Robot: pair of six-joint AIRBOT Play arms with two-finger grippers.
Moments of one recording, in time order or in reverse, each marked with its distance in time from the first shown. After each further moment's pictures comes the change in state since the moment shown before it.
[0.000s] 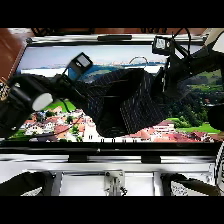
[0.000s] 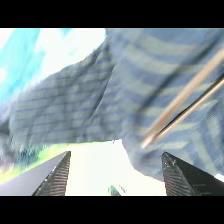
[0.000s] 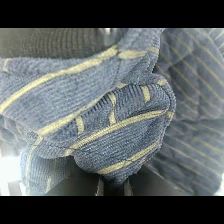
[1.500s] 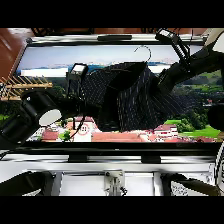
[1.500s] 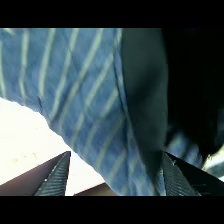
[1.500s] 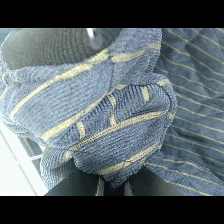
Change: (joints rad) left arm -0.158 0.031 -0.105 -0.202 0.040 -0.585; right arm 0.000 0.000 0.000 0.005 0.023 0.448
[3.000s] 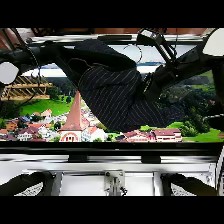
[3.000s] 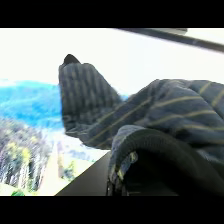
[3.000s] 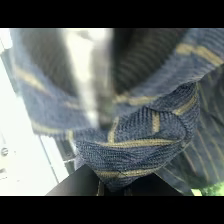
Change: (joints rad) left arm 0.491 -0.053 0.210 0.076 0.359 -0.013; right arm 0.179 0.056 0.000 0.009 -0.003 0.092
